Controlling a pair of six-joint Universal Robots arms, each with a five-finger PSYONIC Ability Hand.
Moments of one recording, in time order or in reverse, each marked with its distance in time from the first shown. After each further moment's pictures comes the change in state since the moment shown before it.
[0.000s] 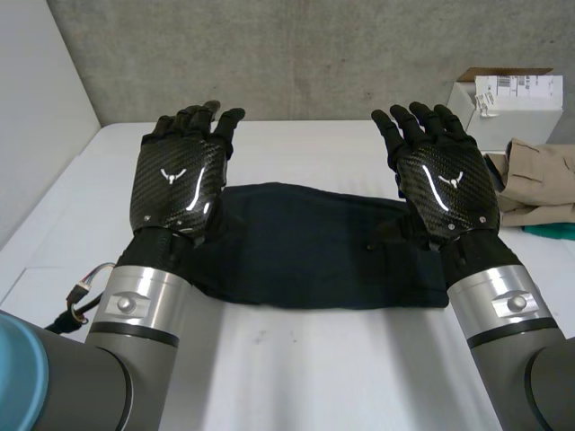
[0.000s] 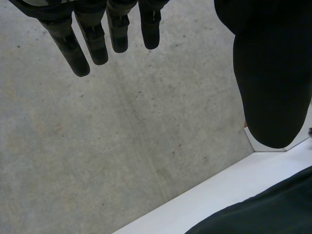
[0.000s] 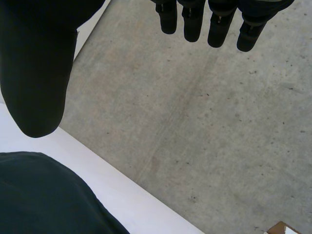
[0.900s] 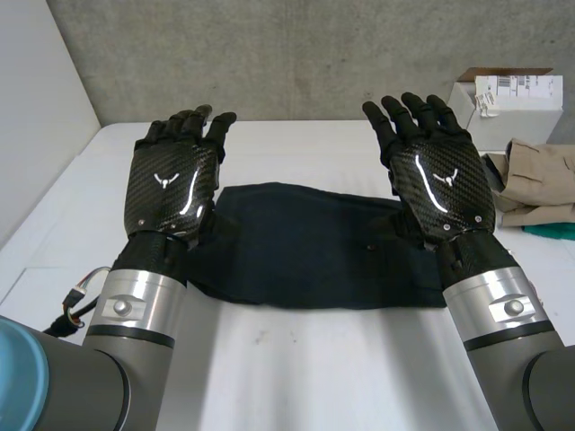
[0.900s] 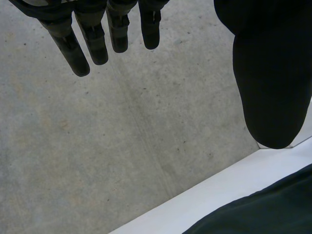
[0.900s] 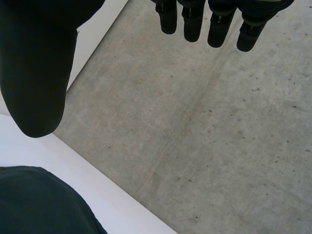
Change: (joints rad) left arm 0.016 0.000 -0.032 0.035 -0.003 0.001; right arm 0.006 -0.004 0.028 -0.083 -0.036 -0.001; left_hand 0.000 0.000 0.000 -0.001 0.000; right_hand 0.000 0.000 0.000 0.000 0.002
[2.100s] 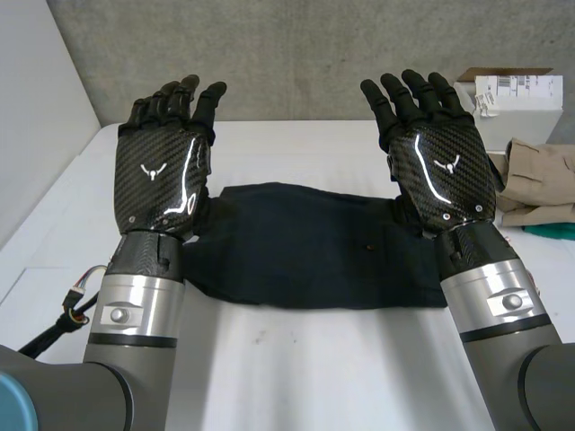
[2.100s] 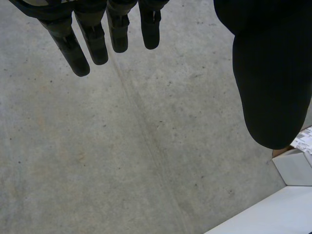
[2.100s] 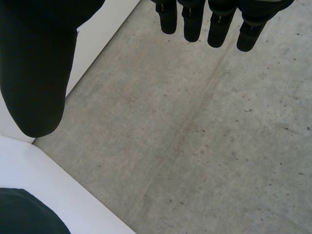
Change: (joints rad) left arm -0.003 0.005 -0.088 0.261 -0.002 0.015; right arm 0.007 0.004 0.003 -0.097 -0.005 0.000; left_hand 0.000 0.000 0.000 0.000 0.000; right_hand 0.000 0.000 0.000 0.000 0.000
